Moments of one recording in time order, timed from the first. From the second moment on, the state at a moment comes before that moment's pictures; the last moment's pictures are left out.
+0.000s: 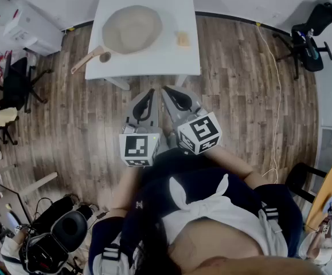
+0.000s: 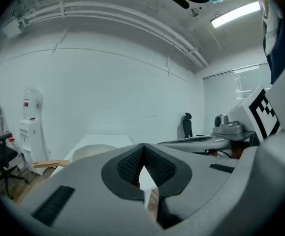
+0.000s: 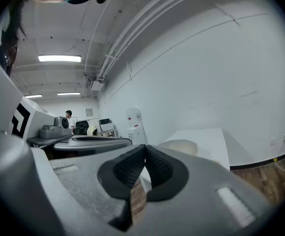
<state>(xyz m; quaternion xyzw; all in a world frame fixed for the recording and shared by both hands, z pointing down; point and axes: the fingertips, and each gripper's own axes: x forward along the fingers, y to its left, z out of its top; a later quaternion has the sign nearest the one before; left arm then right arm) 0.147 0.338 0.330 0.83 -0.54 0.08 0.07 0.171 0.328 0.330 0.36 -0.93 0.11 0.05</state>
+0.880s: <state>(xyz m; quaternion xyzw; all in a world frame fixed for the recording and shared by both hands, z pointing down) 0.143 0.315 0.367 0.83 -0.54 0.08 0.10 0.174 0.305 0.363 0.35 -0.92 0.14 0.05</state>
